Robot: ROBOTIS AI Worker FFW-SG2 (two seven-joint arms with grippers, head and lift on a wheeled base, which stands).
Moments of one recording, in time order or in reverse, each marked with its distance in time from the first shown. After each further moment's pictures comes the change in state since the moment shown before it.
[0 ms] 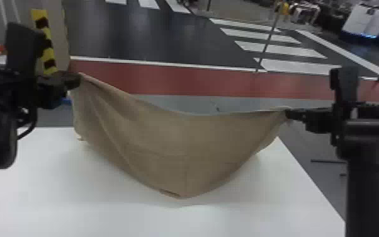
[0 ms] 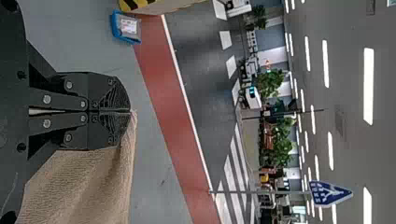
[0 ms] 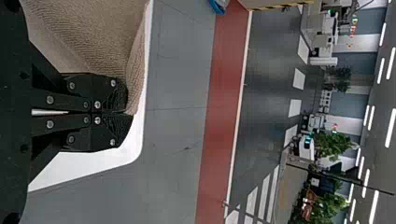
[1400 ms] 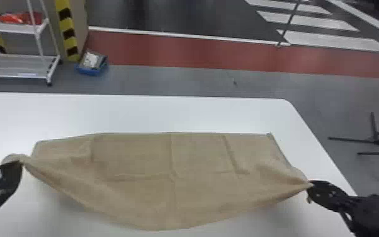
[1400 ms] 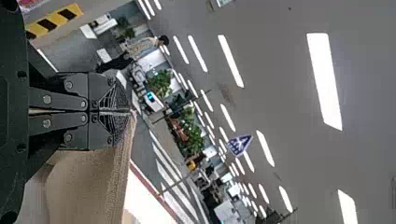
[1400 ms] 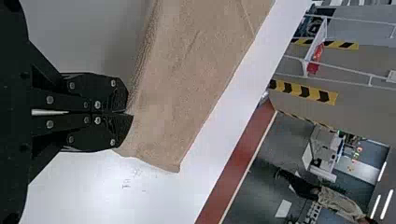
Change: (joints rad) left arm 1.003 0.071 0.424 -0.050 0.122 -1.593 -0.196; right arm 0.968 0.139 -0.303 -0.368 -0.234 -0.773 0.234
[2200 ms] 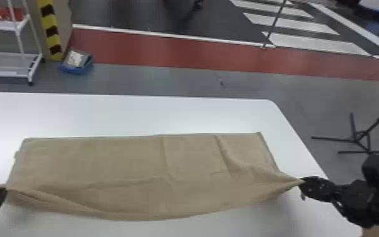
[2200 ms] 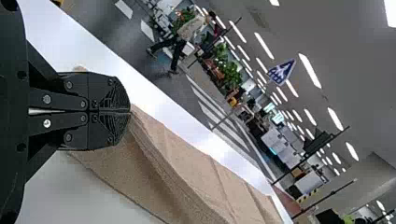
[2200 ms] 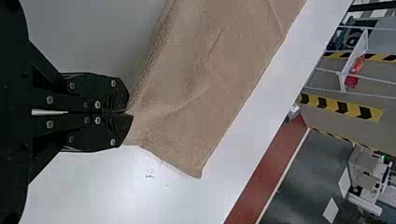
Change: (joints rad) left arm -0.126 0.057 0.114 0.135 -0.189 0.011 -0.234; right arm -0.185 -0.081 -0.028 0.115 0.195 0.084 0.241
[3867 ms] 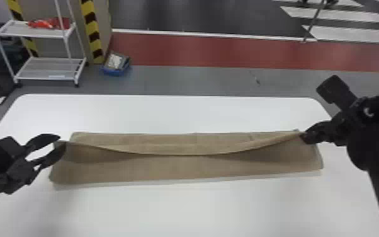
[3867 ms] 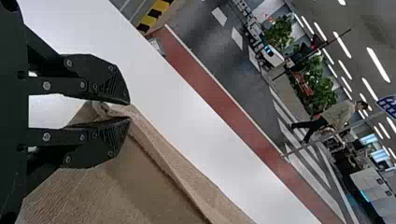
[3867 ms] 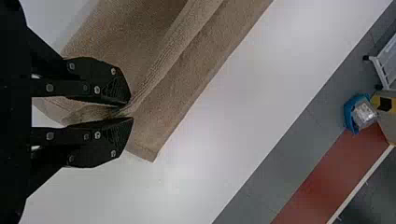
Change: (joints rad) left arm -0.261 0.001 -0.154 -0.096 -0.235 0.744 0.083; right arm -0.652 -0.165 0.562 0.476 0.448 0.365 0.008
